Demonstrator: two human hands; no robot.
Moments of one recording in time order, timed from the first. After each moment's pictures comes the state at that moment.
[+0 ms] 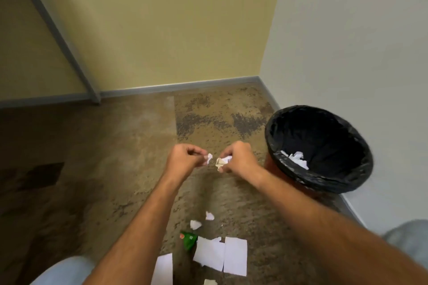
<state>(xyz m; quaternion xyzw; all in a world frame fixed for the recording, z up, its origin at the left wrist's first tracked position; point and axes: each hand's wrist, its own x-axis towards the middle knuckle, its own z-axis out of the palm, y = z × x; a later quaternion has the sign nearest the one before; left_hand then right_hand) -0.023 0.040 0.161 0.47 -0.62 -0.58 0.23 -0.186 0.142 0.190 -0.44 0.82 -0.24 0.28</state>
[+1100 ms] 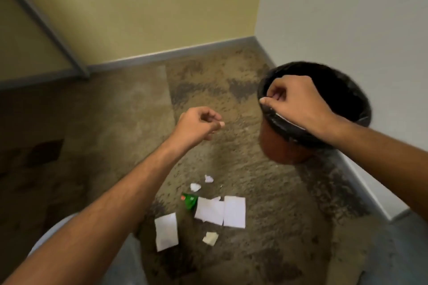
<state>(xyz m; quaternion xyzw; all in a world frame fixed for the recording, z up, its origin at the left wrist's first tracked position) -0.057 0.088 0.207 0.43 -0.70 -0.55 0.15 -0.283 0.226 0.269 -0.53 0.81 -0.24 0.03</state>
